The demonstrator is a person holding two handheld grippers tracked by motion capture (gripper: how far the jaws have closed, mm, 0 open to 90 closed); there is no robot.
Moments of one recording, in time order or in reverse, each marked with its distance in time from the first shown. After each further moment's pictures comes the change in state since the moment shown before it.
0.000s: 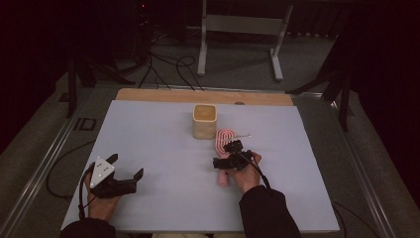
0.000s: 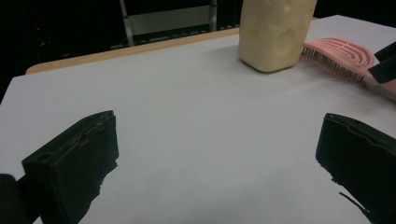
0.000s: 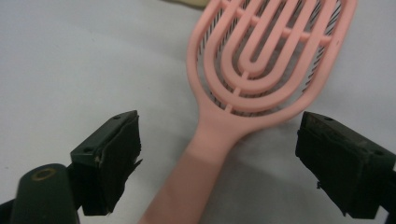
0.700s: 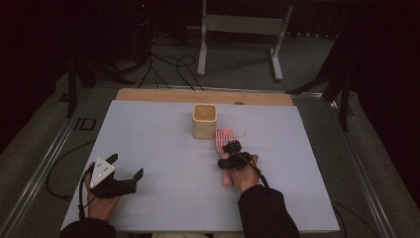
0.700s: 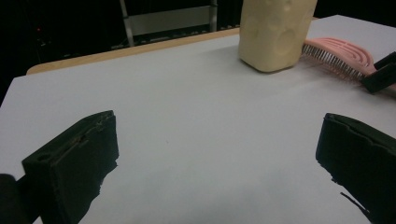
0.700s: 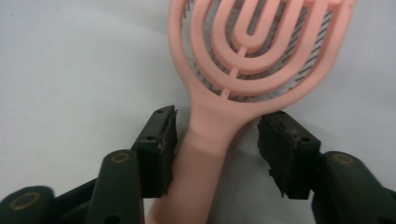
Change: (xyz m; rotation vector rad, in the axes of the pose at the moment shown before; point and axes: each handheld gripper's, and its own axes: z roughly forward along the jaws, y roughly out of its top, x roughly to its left) left arm 0.000 0.000 0.000 -0.001 0.001 0.001; right arm -0.003 -0.001 0.010 0.088 -0.052 -0.023
